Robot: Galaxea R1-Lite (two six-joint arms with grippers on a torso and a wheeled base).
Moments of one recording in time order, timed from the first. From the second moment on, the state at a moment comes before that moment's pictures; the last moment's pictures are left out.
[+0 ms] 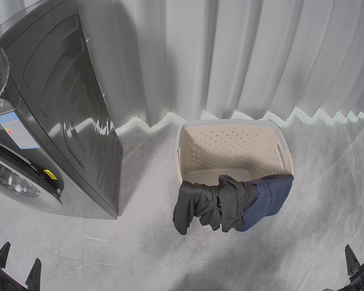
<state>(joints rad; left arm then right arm) 0.00 0.02 -0.02 0.00 -0.02 -0.02 0.00 0.02 -0.02 0.00 0.03 -0.01</state>
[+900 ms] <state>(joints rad) 0.00 0.02 -0.02 0.00 -0.02 -0.02 0.00 0.02 -0.02 0.00 0.03 -0.01</state>
